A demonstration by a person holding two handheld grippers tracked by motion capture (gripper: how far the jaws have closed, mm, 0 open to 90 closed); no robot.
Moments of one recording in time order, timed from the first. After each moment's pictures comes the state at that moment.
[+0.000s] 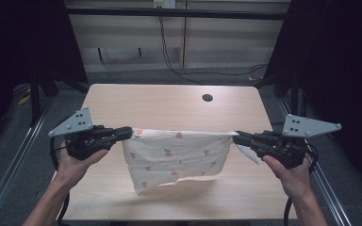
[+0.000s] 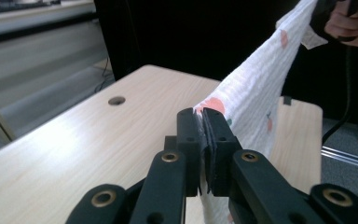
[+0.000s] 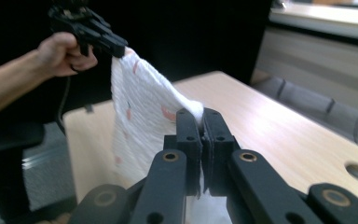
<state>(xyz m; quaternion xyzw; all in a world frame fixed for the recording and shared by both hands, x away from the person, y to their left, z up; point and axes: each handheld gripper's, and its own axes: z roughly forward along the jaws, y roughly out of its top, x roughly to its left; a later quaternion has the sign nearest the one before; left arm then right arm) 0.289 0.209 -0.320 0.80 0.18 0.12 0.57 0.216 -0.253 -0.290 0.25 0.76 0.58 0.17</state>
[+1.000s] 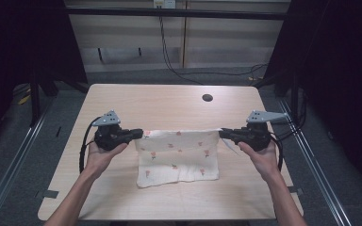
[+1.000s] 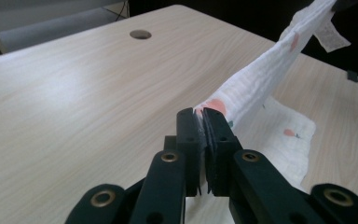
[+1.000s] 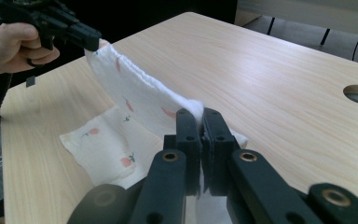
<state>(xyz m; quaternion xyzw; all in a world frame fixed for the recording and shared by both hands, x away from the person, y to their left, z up) 0.354 0.191 -0.413 0.81 0.28 0.08 0.51 0.305 -0.249 -0.382 0.35 0.78 0.51 0.12</state>
